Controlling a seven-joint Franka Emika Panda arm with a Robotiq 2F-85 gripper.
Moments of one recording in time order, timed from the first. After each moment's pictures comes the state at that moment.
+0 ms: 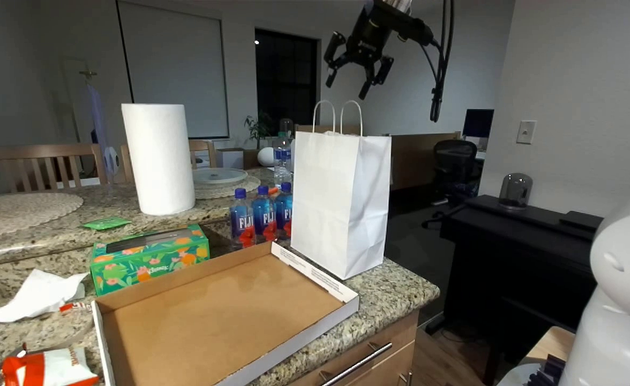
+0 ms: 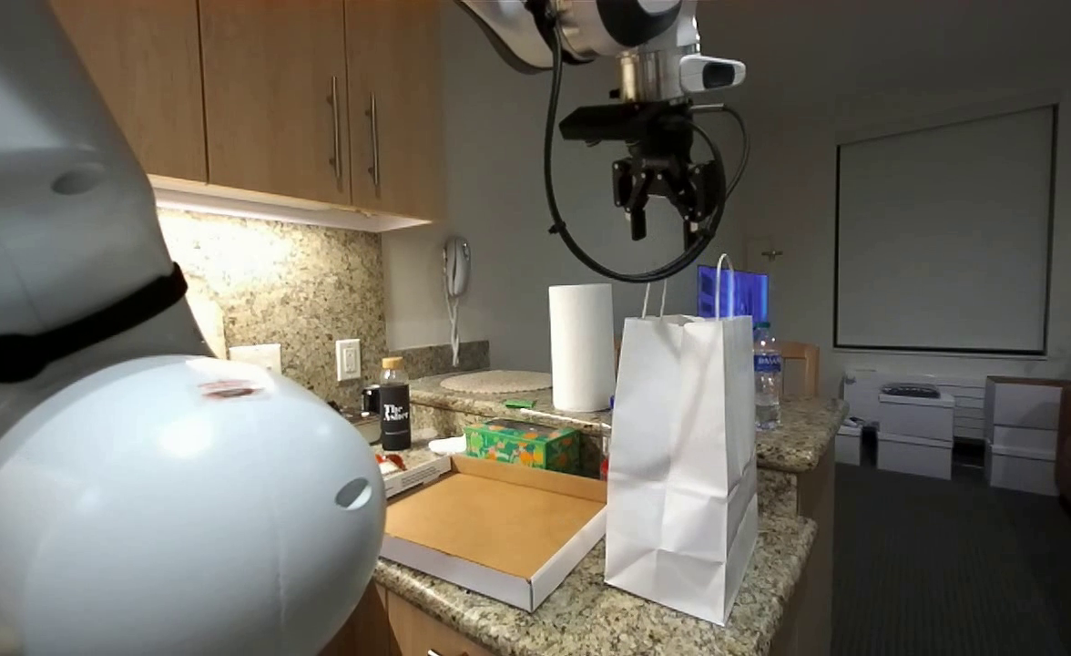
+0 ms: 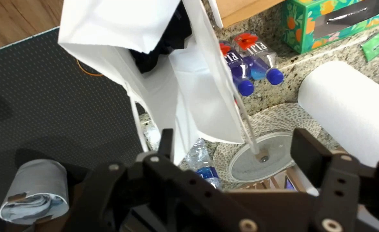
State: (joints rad) arm -0.05 -0.42 -0.05 -2.11 0.17 2.12 0.19
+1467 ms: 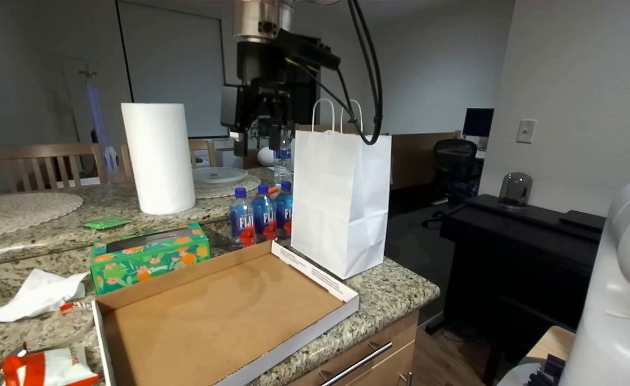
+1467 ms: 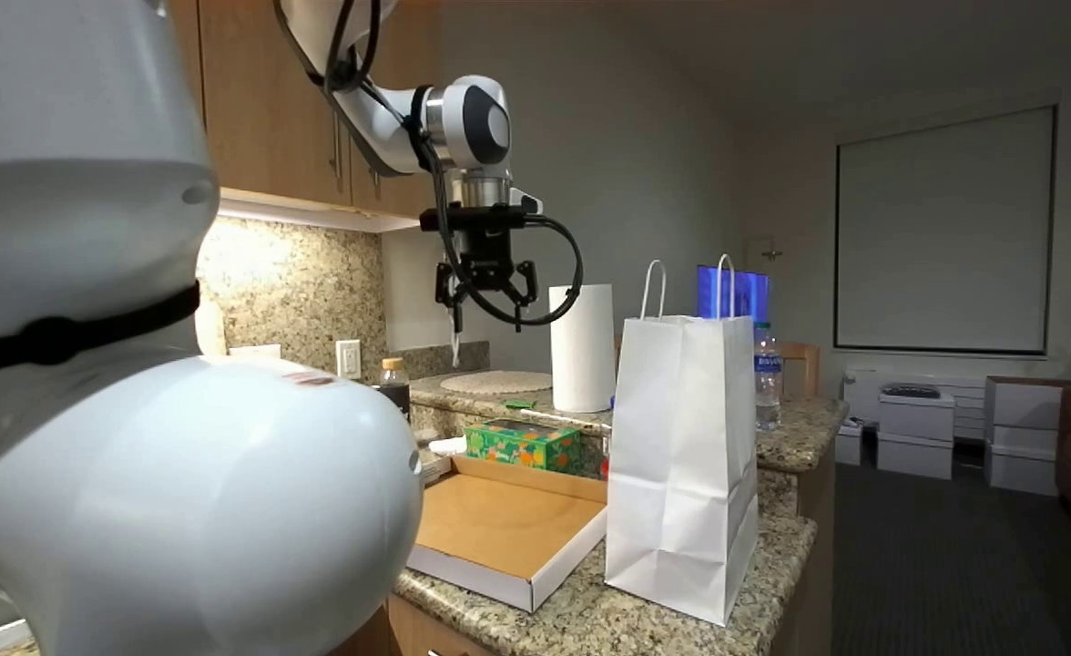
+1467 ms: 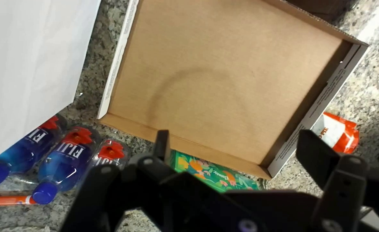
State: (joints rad) arm 0.22 -0.24 0.20 -2.09 0.06 1.95 -0.08
